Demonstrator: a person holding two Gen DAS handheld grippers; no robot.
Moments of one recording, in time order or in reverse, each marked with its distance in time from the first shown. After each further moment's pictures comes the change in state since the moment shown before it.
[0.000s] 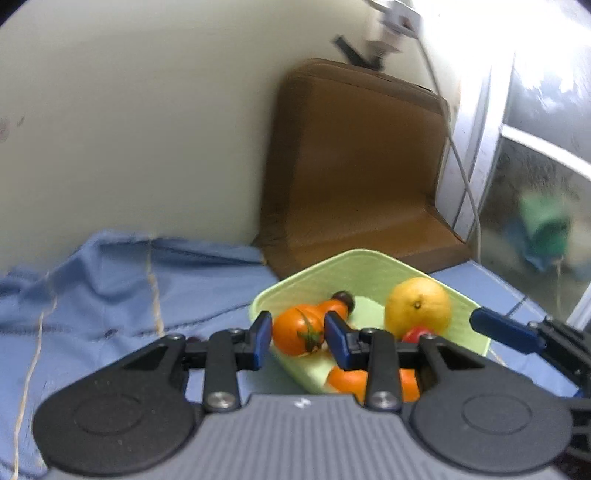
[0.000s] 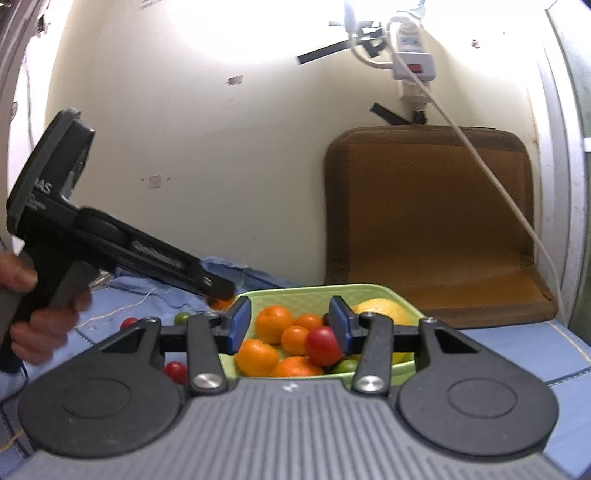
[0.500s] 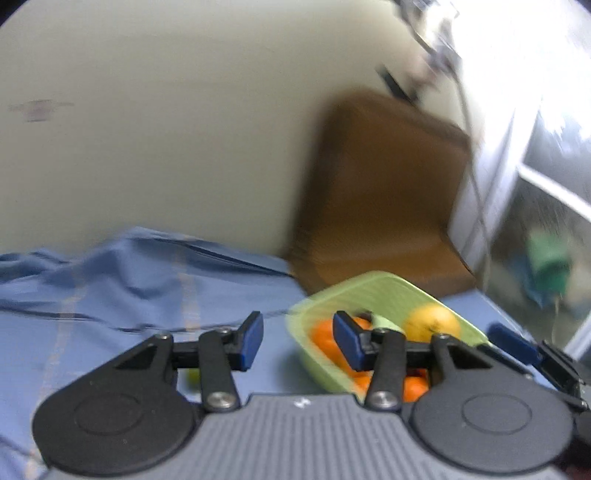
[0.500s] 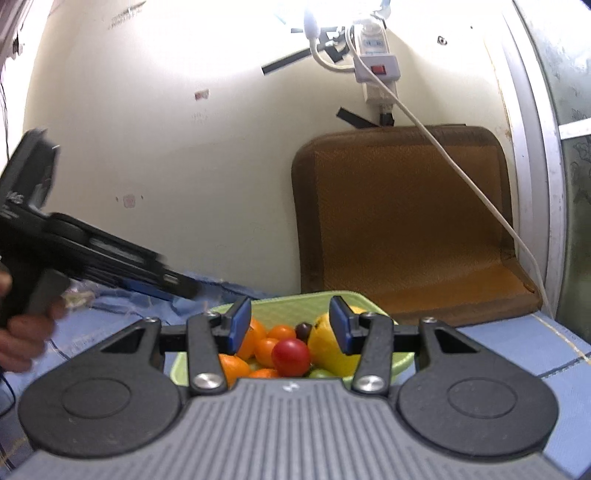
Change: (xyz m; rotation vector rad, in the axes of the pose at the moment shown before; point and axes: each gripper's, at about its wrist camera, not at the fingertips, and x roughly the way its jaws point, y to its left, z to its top) left arm -0.045 0.055 0.006 -0.150 -0.049 0.039; right arm -0.001 -0.014 0.001 0.070 -0.039 -0.035
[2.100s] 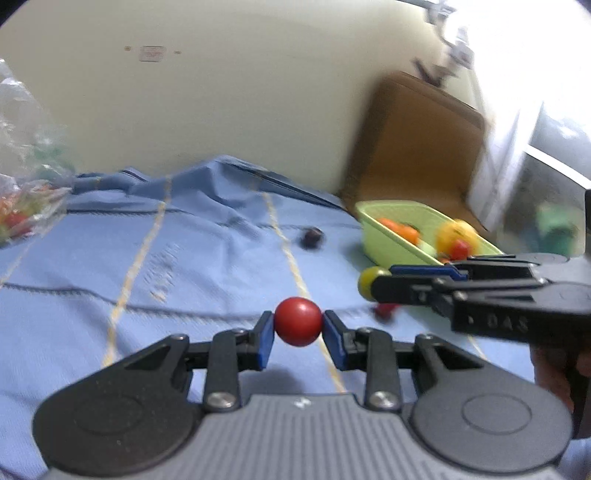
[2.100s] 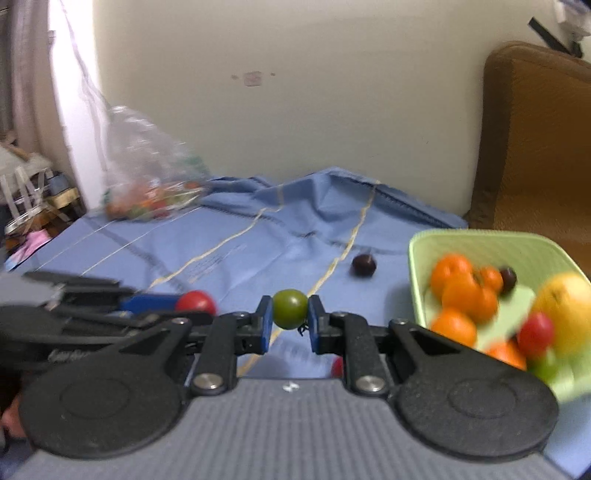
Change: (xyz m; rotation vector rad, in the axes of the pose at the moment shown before) left arm -0.075 0.030 -0.104 -0.028 0.038 0.028; right arm 0.061 0.117 -0.001 -0.115 0.441 0.293
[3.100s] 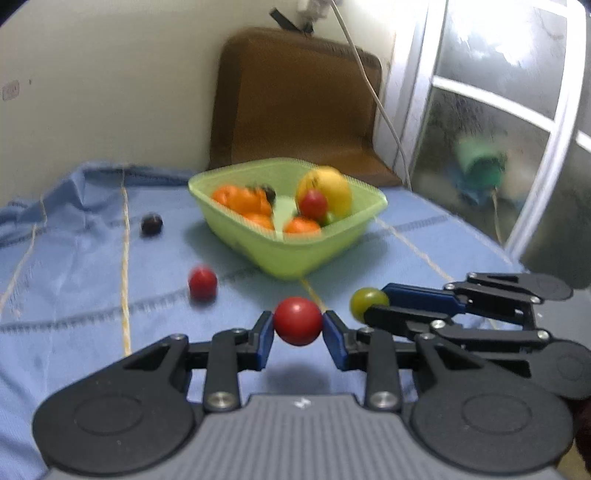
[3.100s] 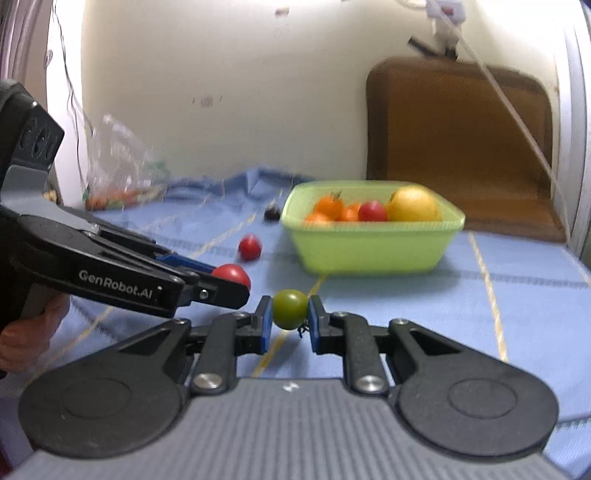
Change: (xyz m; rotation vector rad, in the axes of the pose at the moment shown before) left arm 0.025 -0.119 0.002 0.187 0.072 -0.130; right arm -0.105 -0.042 -0.094 0.025 -0.158 -0.163
